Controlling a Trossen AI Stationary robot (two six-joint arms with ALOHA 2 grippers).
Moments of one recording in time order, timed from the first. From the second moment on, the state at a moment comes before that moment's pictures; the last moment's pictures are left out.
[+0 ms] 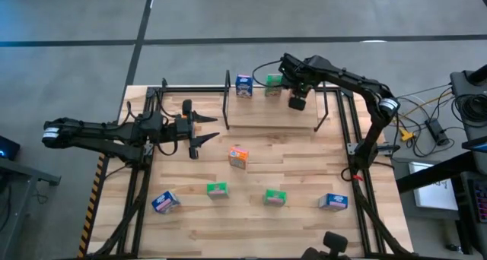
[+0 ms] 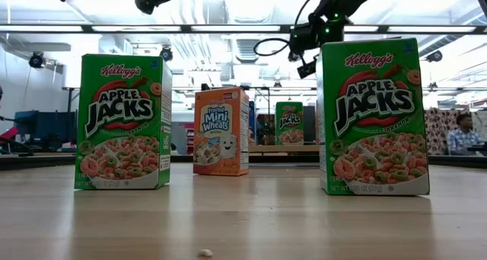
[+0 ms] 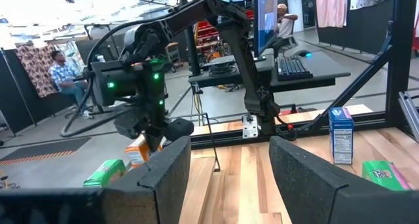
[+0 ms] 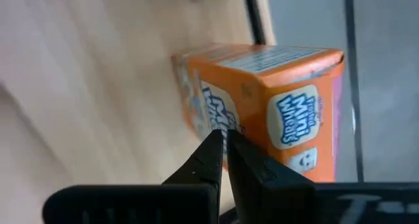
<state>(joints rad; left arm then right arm) 0.02 0.88 0.63 0.29 -0.15 0.22 -0.68 1.75 1.56 -1.17 0.25 -0.38</state>
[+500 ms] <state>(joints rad) 0.02 0.88 0.63 0.30 -0.15 0.12 -0.55 1.51 1.35 -0.95 0.07 -0.22</state>
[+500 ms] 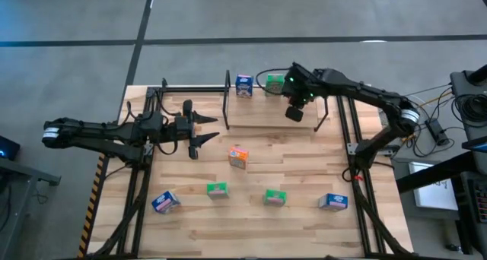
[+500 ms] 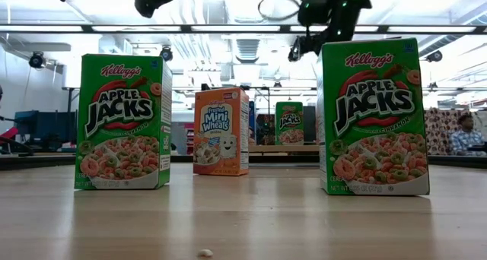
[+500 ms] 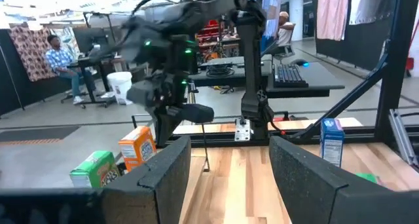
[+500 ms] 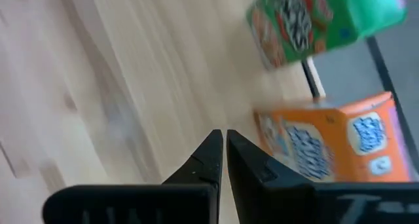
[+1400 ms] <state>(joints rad) 0.02 0.88 0.65 0.31 -0.15 0.14 -0.42 1.35 1.00 -0.66 0.24 0.60</state>
